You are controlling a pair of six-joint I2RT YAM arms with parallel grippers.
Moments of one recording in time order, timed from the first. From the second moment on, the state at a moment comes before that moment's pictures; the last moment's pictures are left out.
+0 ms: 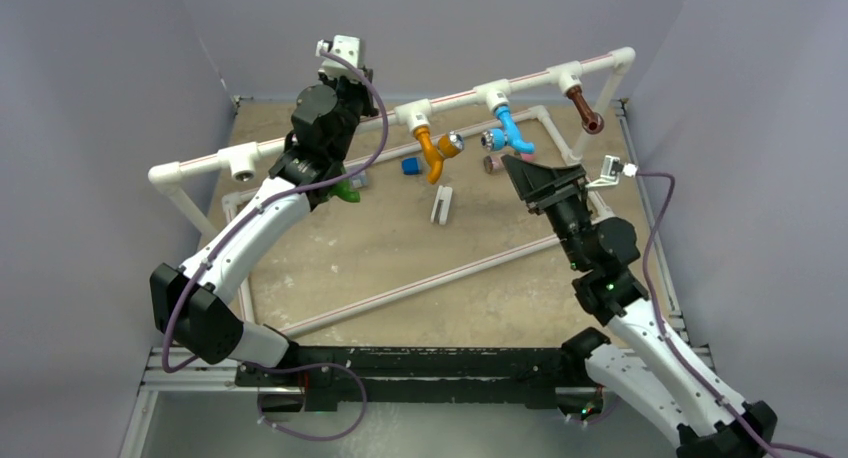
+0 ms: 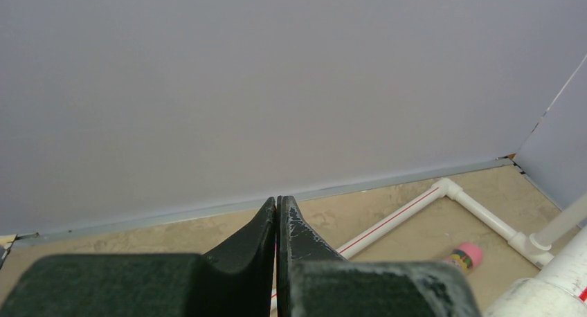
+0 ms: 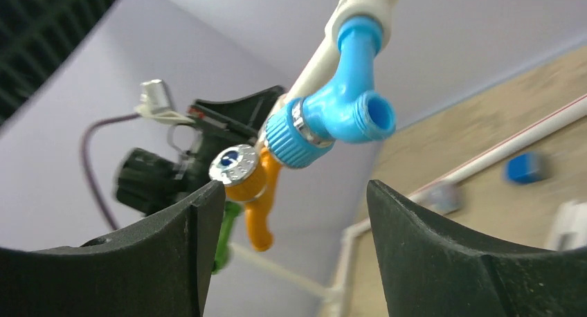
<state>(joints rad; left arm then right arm) -0.51 1.45 1.36 0.16 -0.26 0.00 0.51 0.71 0.60 0.41 0.06 1.17</state>
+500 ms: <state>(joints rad) -0.51 1.45 1.36 0.16 -0.26 0.00 0.51 0.66 0.84 0.04 0.19 0.05</state>
